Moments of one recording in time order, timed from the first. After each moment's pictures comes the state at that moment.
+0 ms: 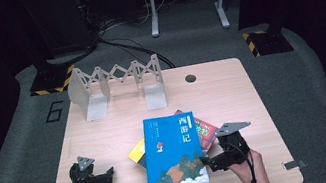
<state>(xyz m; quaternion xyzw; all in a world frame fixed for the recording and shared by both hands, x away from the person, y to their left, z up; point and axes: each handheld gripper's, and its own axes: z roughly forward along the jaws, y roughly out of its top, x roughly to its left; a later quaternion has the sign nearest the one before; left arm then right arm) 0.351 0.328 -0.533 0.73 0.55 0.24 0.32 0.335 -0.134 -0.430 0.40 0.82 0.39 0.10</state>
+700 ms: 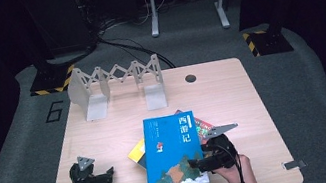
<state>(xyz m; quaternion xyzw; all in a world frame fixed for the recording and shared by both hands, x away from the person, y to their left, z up) 0.351 0.329 -0.532 0.74 0.55 0.23 0.31 0.337 -0.105 -0.438 0.40 0.82 0.40 0.03</state>
